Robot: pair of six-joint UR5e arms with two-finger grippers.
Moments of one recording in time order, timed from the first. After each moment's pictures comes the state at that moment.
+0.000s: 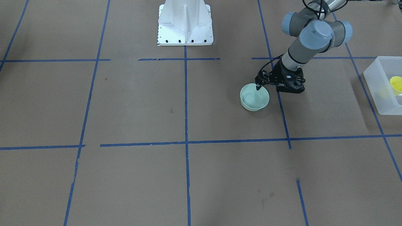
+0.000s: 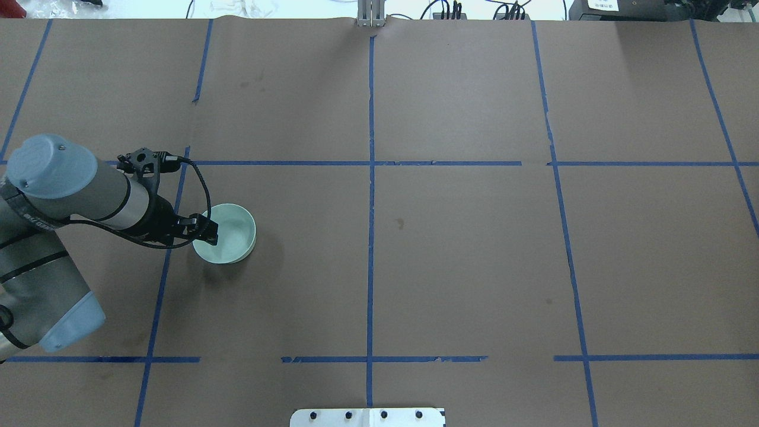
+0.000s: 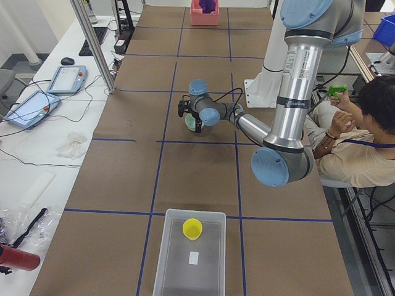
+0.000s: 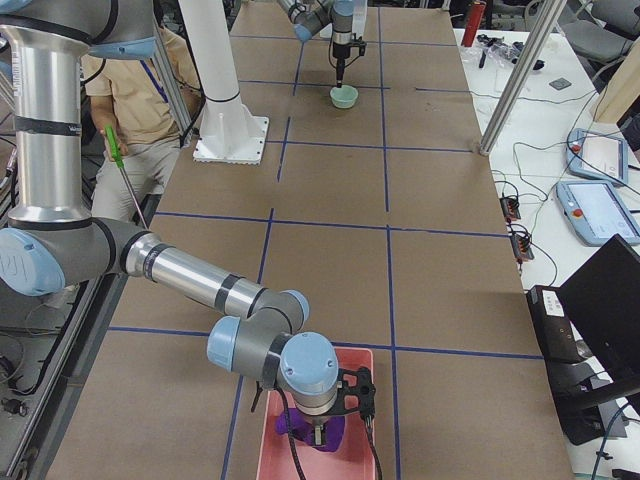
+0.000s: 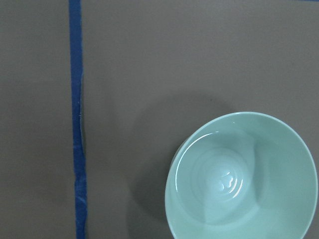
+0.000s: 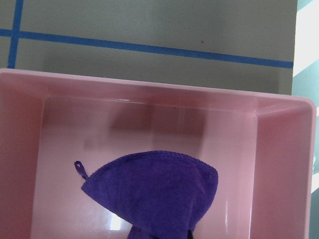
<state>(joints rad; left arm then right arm) -0.68 -1.77 -1.78 -2.00 -2.09 -1.11 1.84 -1.65 1.37 -1.42 2.25 -0.37</state>
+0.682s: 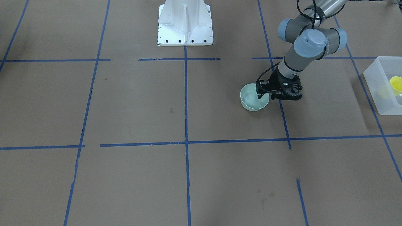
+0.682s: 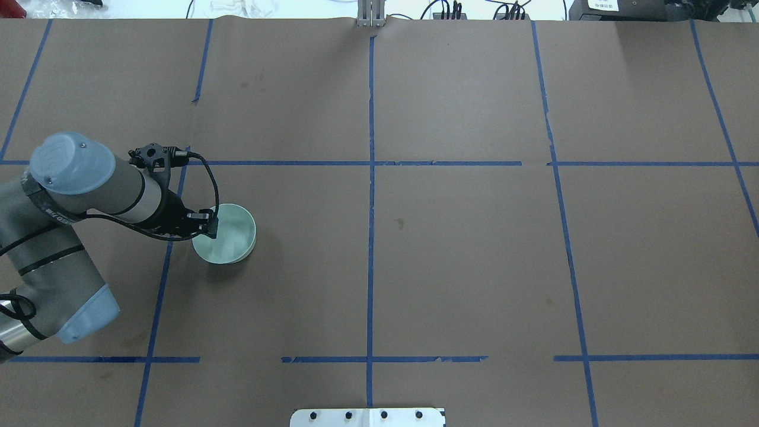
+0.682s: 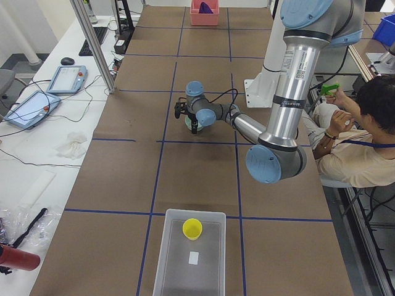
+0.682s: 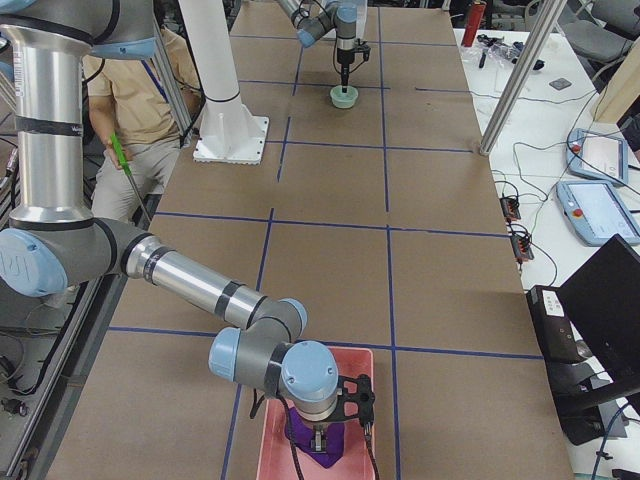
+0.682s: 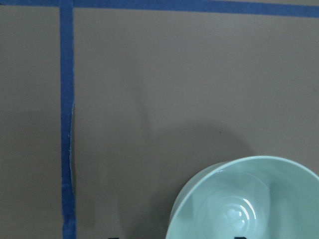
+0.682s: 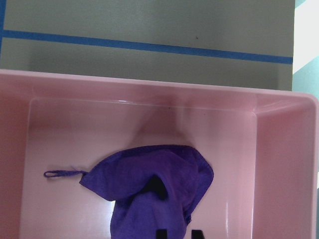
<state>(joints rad) -0.68 -1.80 -1.75 -2.00 -2.06 -1.11 1.81 -1.65 1.34 -1.36 2.25 -0.31</state>
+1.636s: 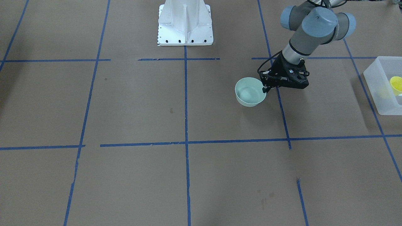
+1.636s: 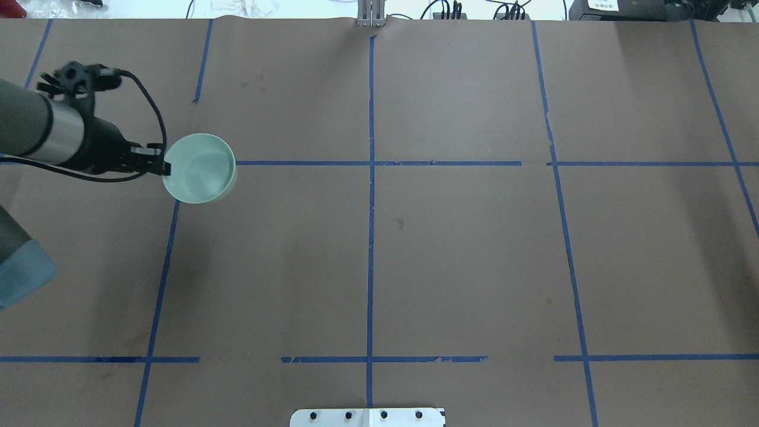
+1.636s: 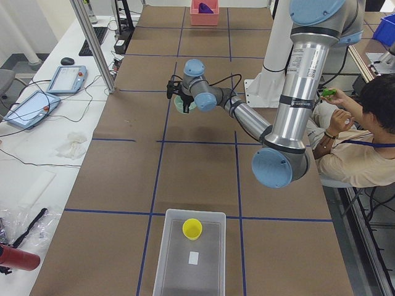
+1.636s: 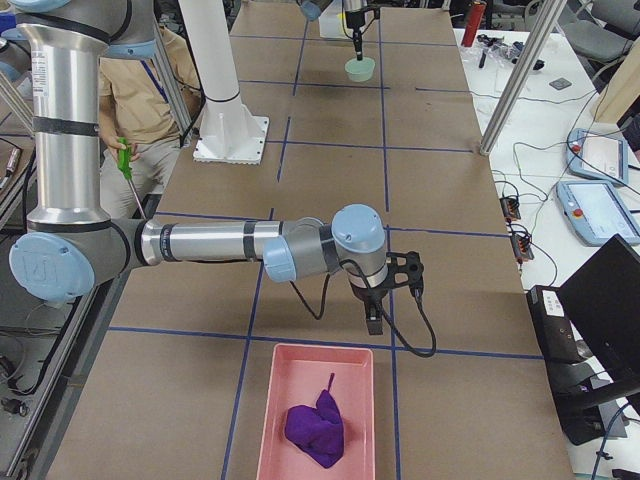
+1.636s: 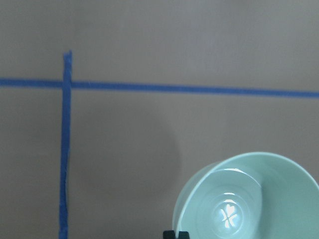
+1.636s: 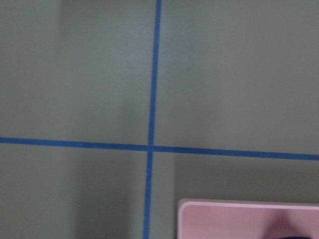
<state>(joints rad) -0.91 -1.75 -1.99 -1.94 -2.08 -1.04 1.57 -1.63 1.74 -1.36 2.32 0.20</state>
